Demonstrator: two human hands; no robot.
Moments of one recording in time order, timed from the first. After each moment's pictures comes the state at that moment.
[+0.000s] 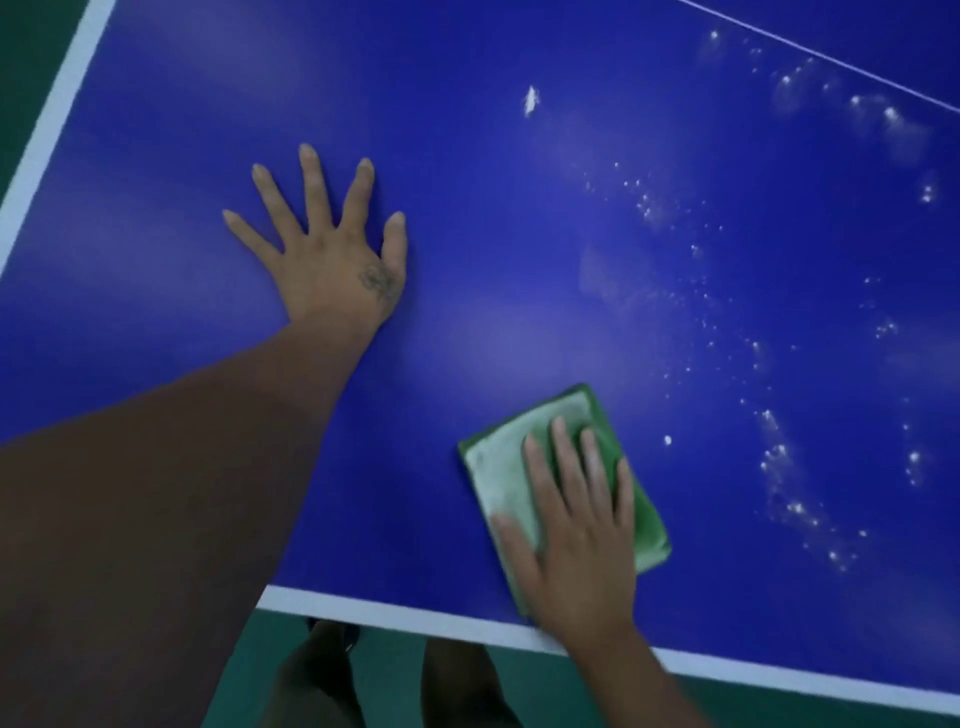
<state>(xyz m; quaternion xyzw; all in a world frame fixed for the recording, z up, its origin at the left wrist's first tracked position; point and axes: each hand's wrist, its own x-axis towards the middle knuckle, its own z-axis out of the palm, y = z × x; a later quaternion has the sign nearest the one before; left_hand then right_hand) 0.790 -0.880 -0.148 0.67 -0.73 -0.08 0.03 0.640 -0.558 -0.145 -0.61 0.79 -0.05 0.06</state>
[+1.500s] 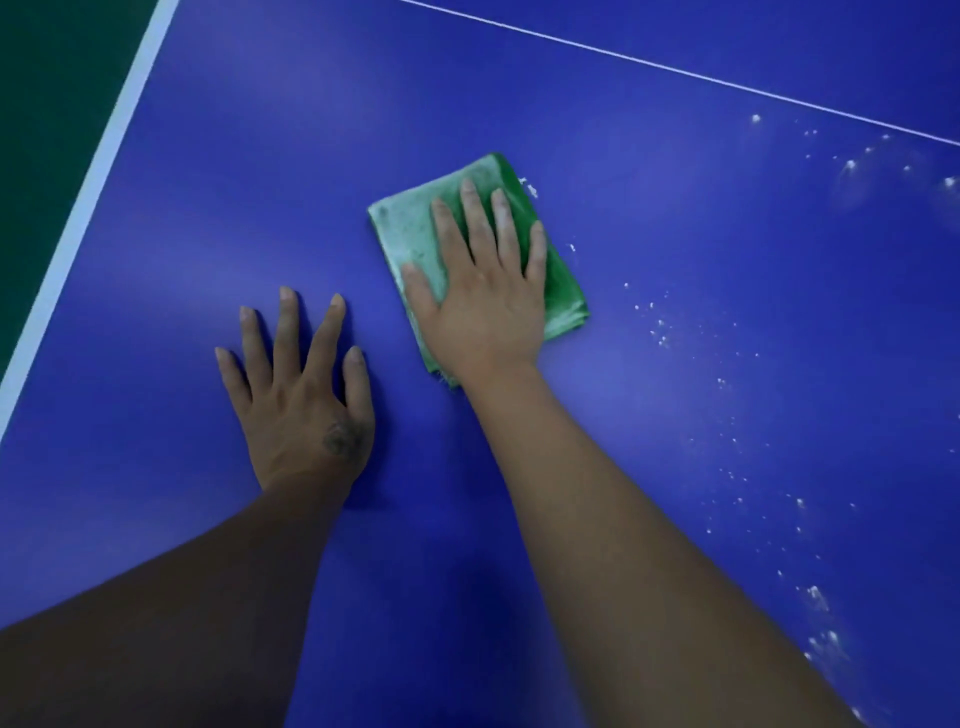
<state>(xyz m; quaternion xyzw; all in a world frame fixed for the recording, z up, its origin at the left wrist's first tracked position) 0.777 -0.886 -0.154 0.70 -0.71 -0.04 0.12 0.596 -0.938 -0.146 -0.61 0.78 -0.11 0.05</state>
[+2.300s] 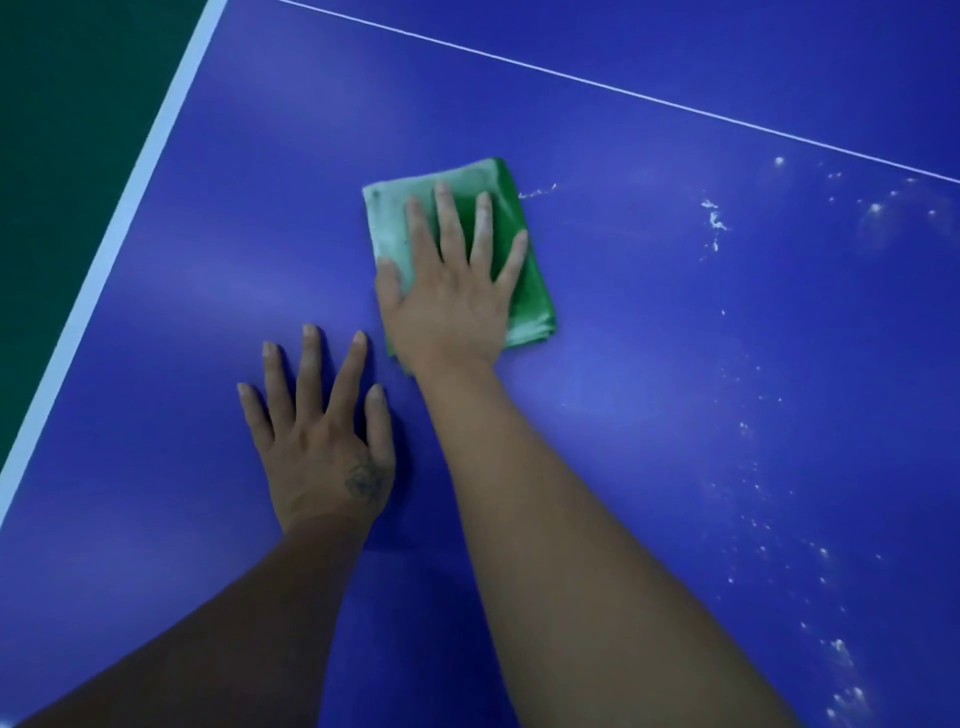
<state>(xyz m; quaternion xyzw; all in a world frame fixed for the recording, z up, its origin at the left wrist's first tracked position) 0.779 -0.886 -0.156 0.70 -0.71 -0.04 0.11 0.640 -0.991 -0.151 -0.59 0.80 -0.12 0.05</state>
